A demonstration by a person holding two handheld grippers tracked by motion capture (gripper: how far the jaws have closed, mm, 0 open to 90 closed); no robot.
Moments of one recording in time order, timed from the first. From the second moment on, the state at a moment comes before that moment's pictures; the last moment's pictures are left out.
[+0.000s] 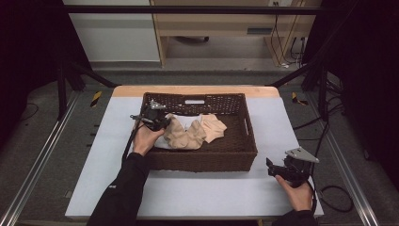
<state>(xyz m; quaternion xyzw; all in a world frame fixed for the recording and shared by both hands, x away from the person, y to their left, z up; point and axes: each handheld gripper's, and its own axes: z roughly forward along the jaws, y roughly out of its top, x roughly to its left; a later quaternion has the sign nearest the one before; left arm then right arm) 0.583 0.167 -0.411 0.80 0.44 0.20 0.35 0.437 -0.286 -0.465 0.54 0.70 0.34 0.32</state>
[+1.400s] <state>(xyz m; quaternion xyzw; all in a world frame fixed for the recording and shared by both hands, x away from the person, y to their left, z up) 0.471 0.182 -0.319 0.70 0.34 0.21 0.60 0.437 -0.289 -0.464 0.55 0.69 0.34 0.33</state>
